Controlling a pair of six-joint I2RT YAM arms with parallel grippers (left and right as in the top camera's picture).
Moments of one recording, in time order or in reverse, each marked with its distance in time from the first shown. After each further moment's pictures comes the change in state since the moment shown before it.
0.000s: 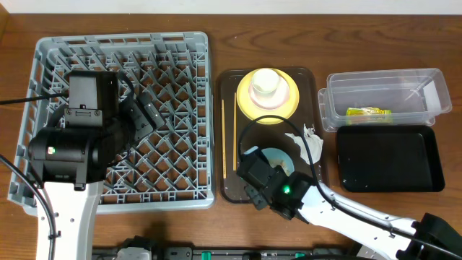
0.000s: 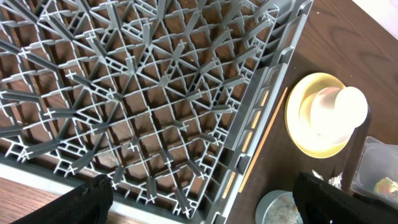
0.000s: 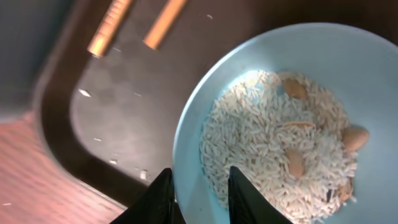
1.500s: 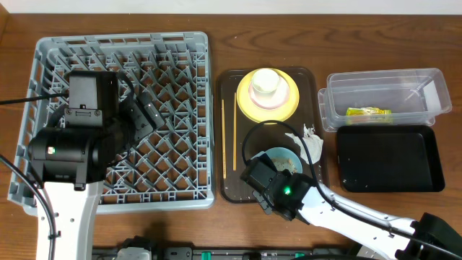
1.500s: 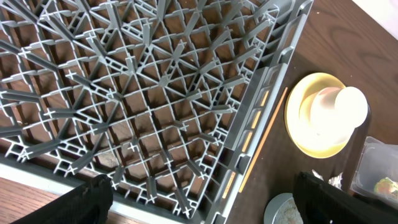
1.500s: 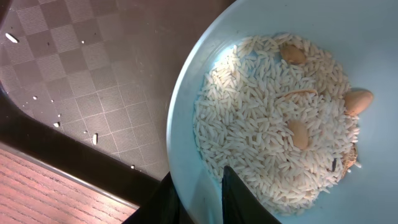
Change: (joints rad) left arm 0.000 0.000 0.000 0.000 0.000 0.000; right arm 0.000 0.000 -0.014 -0.100 0.039 -0.023
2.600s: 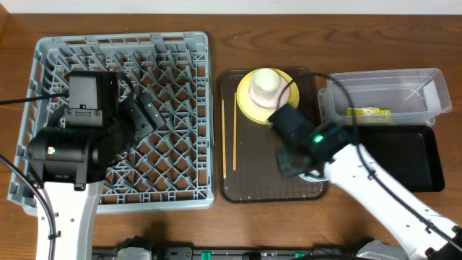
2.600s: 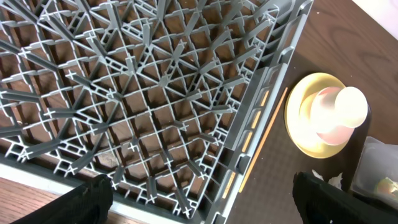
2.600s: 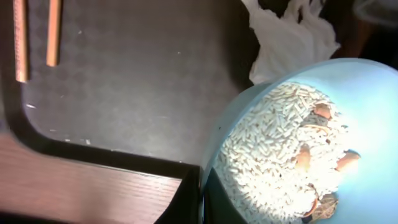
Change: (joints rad) left arm 0.000 0.000 0.000 0.000 0.000 0.000; right arm -0.358 -0.005 0.405 -0.500 -0.146 0.024
